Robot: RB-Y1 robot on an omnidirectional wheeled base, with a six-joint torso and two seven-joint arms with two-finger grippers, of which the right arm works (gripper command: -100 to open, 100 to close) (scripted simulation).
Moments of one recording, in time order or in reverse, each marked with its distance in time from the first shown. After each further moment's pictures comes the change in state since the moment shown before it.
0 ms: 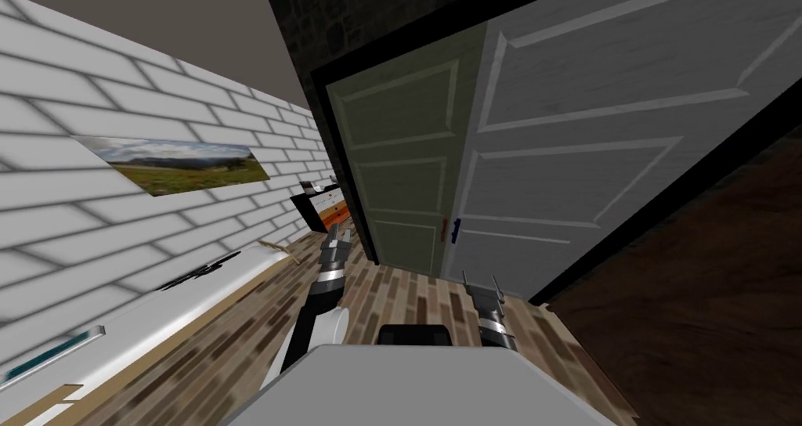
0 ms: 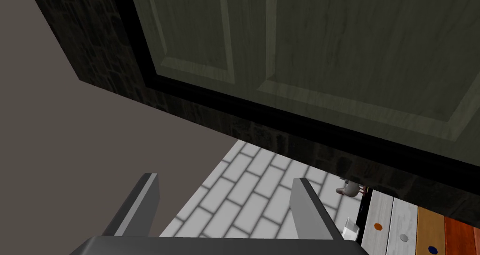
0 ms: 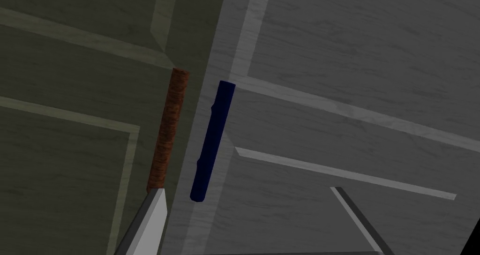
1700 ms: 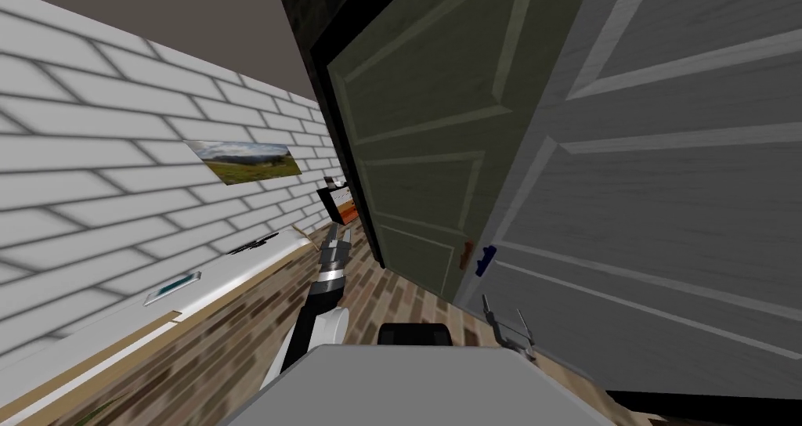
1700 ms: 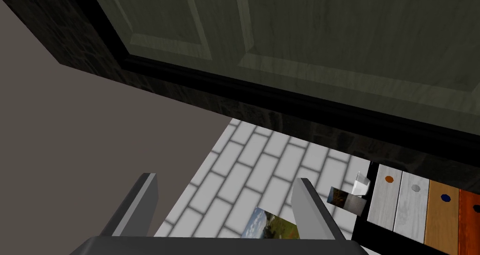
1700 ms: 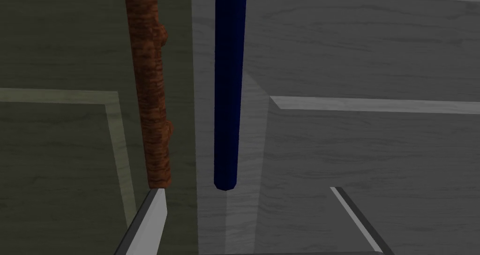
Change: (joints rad) arm -0.003 -0.080 0.075 0.265 -0.233 -0.139 -0.302
